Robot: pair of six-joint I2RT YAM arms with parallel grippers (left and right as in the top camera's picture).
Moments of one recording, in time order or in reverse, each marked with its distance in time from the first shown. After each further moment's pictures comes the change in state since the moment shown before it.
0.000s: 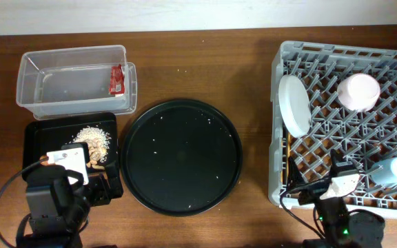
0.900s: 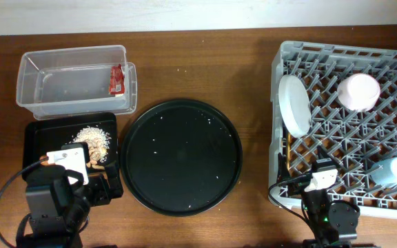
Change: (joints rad) left arm 0.000 0.000 0.000 0.000 0.000 0.000; right arm 0.000 -0.006 -0.305 0.308 0.000 -0.057
